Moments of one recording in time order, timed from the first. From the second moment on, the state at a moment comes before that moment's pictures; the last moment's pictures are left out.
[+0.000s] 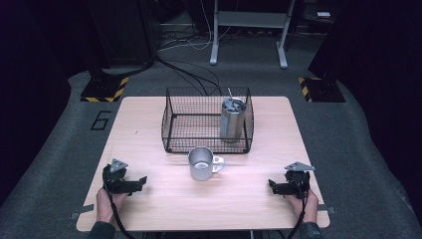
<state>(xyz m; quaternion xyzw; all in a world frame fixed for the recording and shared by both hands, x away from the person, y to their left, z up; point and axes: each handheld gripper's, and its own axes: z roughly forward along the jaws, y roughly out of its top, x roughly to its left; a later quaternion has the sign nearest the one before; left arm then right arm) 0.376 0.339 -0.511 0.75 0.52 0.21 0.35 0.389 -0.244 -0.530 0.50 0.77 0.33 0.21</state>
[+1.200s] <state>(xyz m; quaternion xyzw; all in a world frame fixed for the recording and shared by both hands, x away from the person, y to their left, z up) 0.398 0.216 -0.437 0.80 0.38 0.15 0.43 0.391 -0.252 -0.530 0.45 0.80 0.34 0.19</state>
